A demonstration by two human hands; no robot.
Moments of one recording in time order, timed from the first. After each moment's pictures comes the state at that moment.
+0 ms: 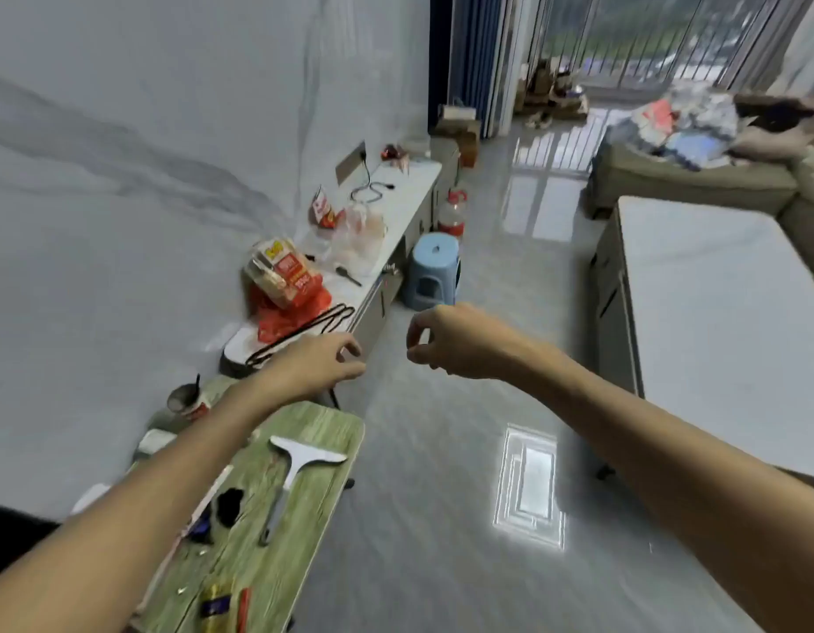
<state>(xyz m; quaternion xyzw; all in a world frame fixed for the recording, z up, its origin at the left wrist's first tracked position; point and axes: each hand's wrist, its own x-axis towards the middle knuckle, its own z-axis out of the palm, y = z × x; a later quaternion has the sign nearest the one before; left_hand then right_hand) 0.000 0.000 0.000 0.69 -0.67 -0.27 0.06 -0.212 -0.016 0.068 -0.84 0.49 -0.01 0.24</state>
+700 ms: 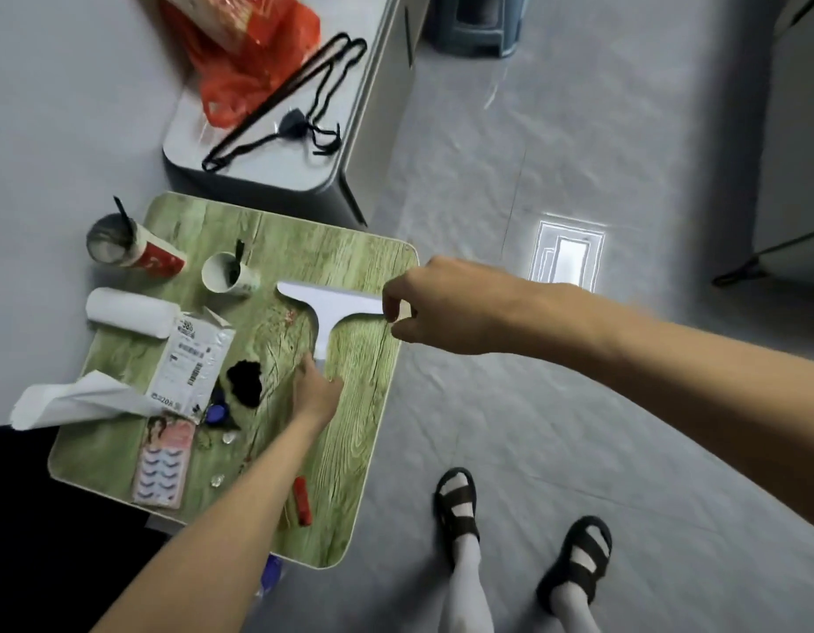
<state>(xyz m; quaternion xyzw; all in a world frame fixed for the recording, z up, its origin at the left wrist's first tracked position) 0.159 0.016 -0.502 0.85 -0.35 -0.39 0.00 -0.040 -0.097 -0.297 -0.83 0.41 0.12 0.35</state>
